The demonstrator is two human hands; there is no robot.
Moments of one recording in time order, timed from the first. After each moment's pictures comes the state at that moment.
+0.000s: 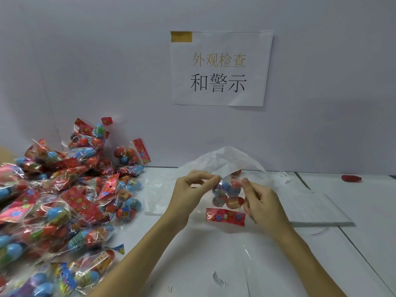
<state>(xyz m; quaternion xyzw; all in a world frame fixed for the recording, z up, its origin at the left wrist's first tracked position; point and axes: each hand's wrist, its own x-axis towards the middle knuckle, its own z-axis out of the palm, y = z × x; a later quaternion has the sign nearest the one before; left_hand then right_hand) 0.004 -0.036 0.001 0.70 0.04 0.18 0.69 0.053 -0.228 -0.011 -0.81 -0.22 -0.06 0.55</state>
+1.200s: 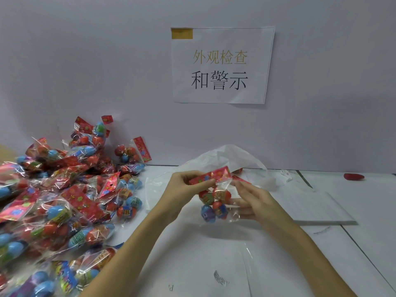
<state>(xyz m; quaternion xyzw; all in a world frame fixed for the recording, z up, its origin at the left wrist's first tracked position) 0.010 -0.008 -0.004 0.73 0.04 0.12 0.67 0.049 -0.227 -0.003 -0.70 -0.18 0.20 0.67</state>
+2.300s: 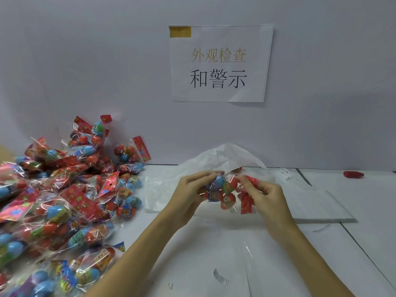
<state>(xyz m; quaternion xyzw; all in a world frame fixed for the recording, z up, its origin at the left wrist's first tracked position) 0.006 -0.031 -0.001 0.61 0.00 0.05 0.79 0.053 -0.222 -0.008 -0.69 -0.10 0.00 0.72</state>
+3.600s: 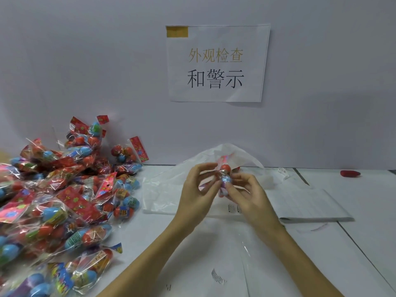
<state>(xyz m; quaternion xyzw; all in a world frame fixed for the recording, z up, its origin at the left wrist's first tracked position) 0.010 -0.057 -0.019 0.73 -0.04 0.29 0.62 0.042 -0.211 -0.015 -0.67 -0.19 0.03 0.71</state>
